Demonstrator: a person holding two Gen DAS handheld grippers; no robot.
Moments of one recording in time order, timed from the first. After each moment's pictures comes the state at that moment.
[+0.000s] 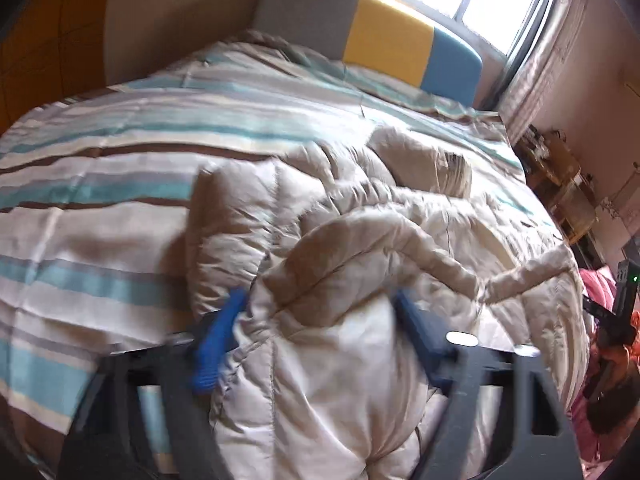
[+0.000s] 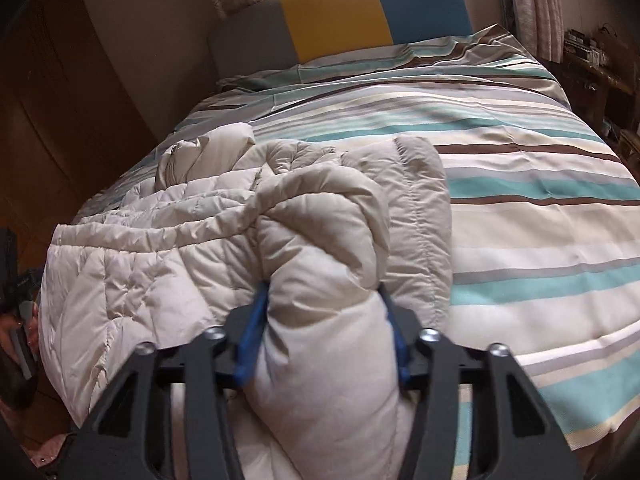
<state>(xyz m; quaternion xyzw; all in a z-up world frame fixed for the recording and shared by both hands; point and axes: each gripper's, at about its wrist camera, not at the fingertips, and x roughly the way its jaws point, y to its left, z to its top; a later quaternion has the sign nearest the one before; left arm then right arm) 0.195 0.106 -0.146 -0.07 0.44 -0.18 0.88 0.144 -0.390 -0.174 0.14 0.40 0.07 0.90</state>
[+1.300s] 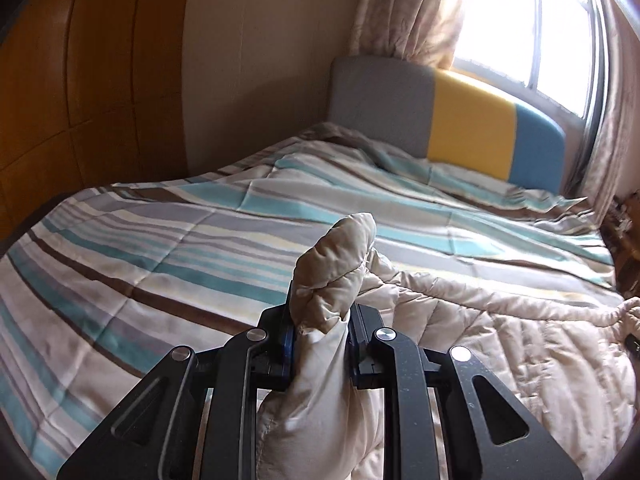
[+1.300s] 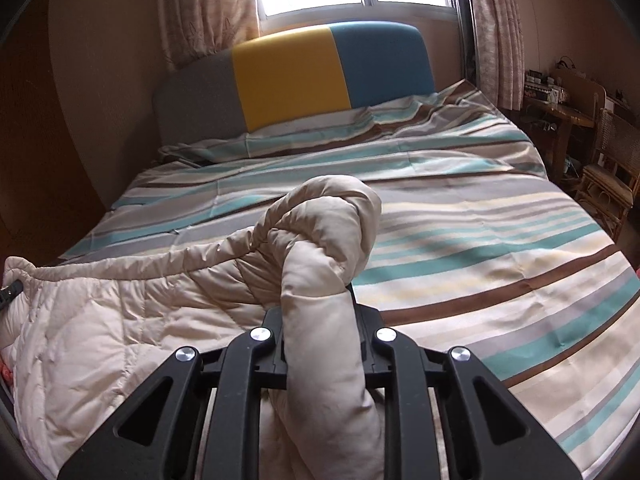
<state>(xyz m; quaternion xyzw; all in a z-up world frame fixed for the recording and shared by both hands) 0.319 0.072 -0.107 -0.05 0.30 0.01 0.95 0.269 -0.382 -0.141 0.13 0.33 -0.06 0.93</state>
